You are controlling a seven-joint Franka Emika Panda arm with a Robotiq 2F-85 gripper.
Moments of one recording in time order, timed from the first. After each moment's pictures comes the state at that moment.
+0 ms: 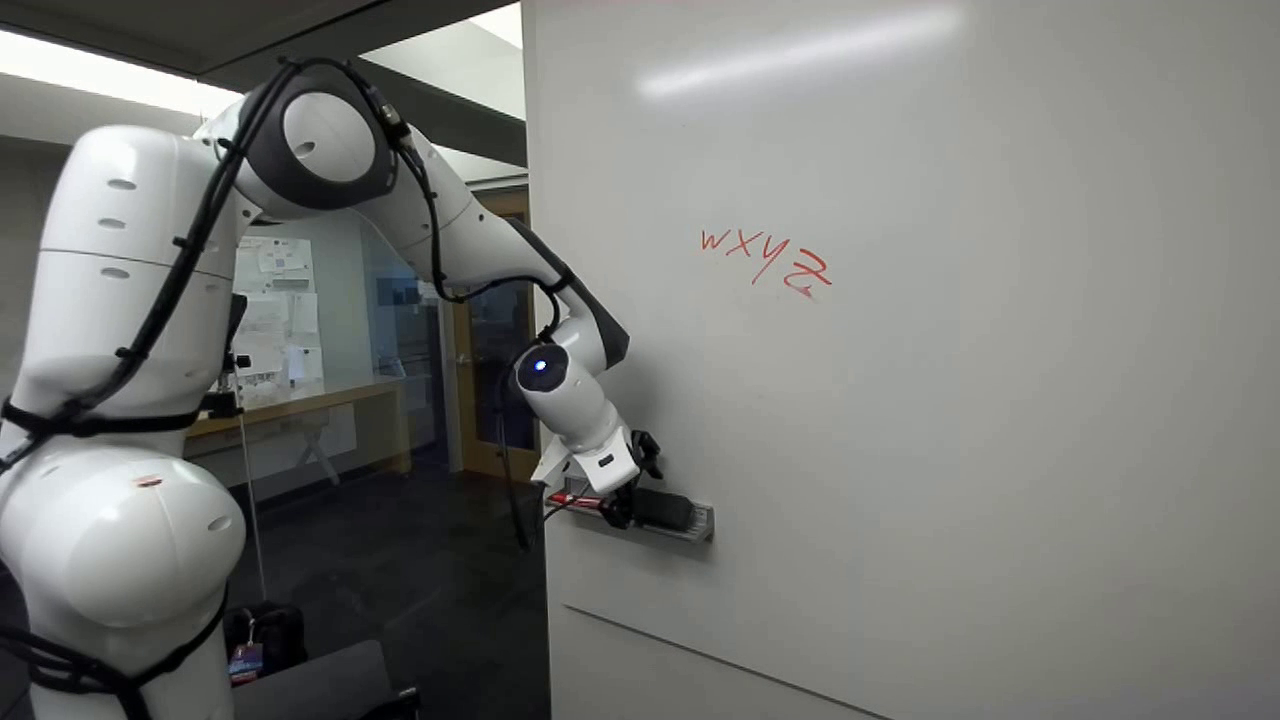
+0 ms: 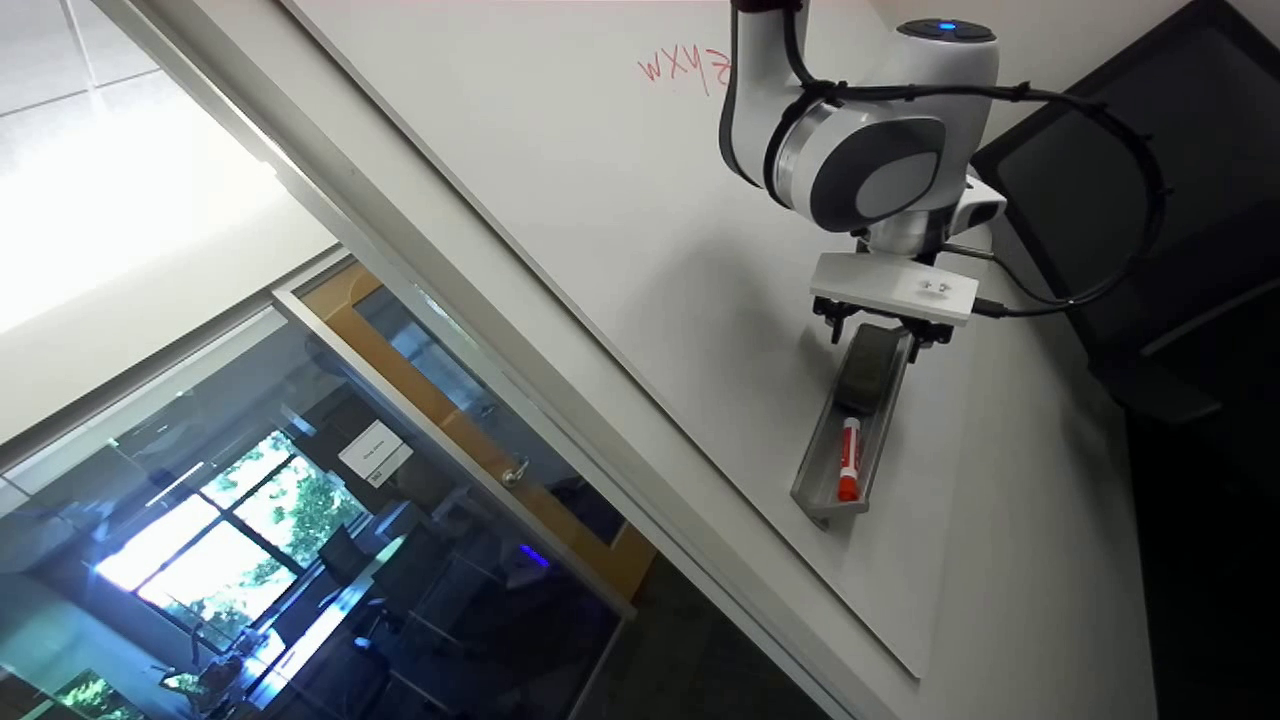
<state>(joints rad) 0.43 0.23 -0.13 -2.23 2.12 3.10 -0.65</state>
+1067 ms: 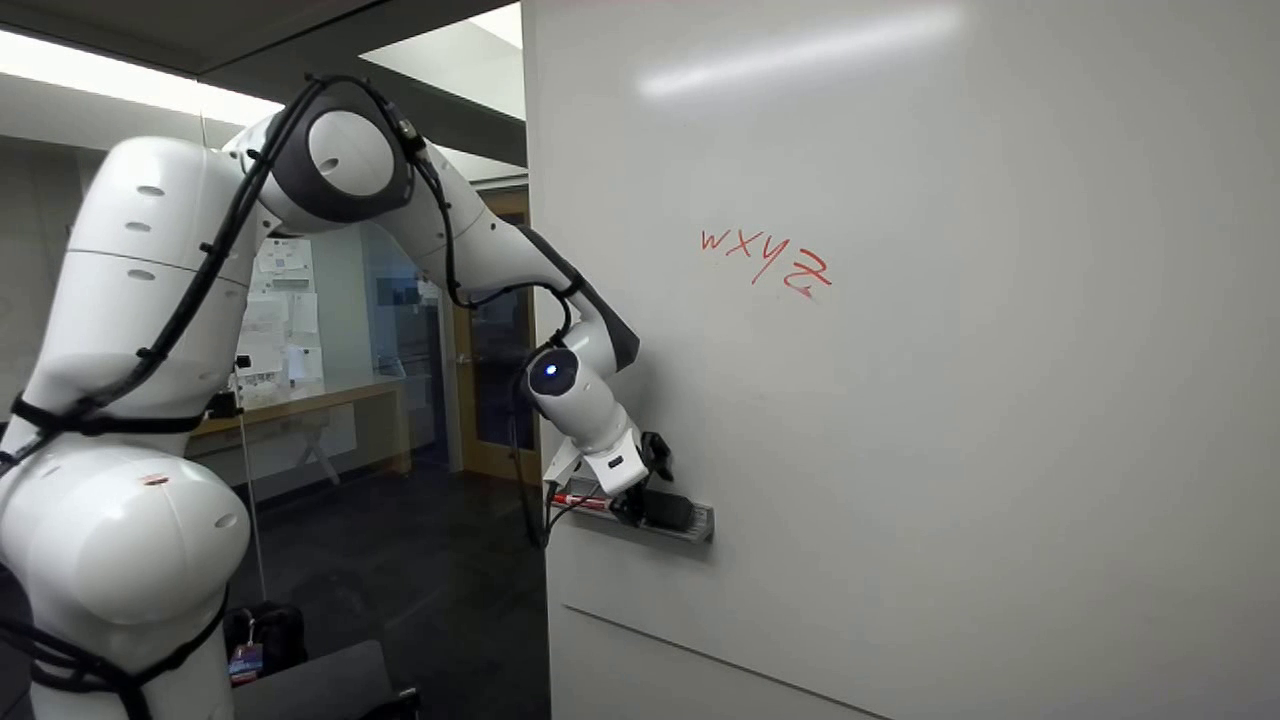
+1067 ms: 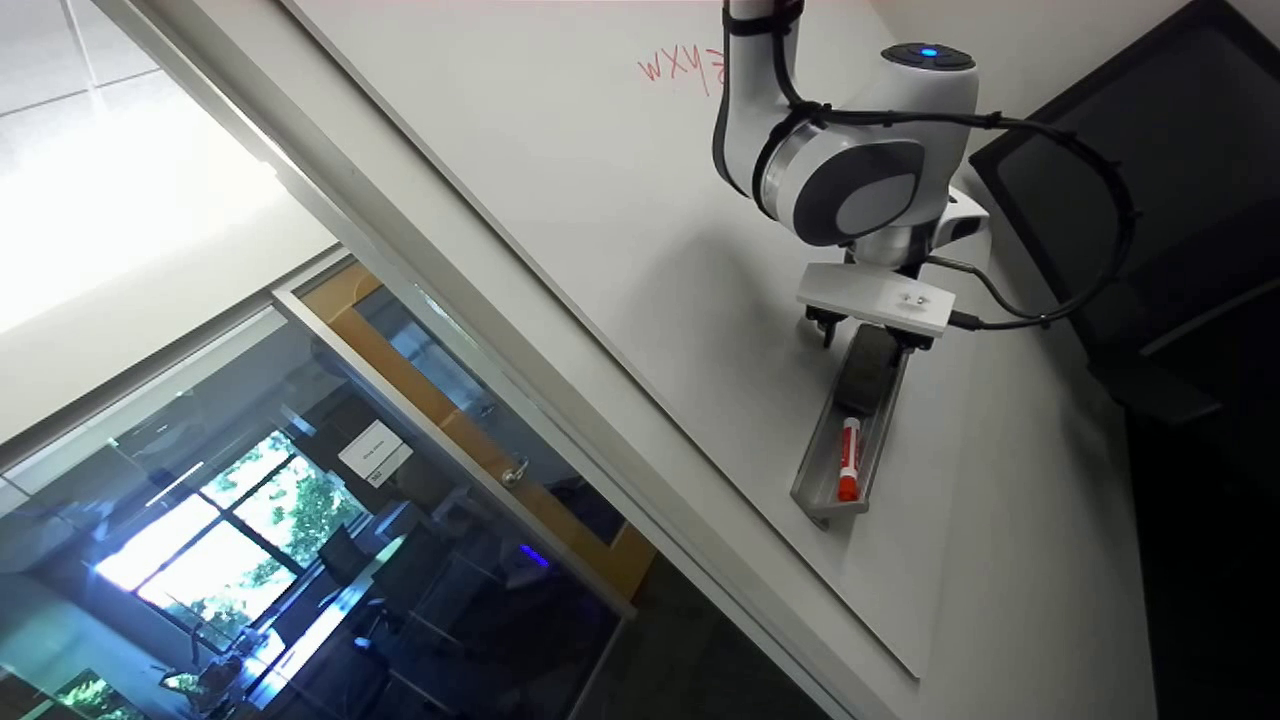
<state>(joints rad) 0.46 0.30 -0.17 -2.16 2.16 3.10 -0.65</state>
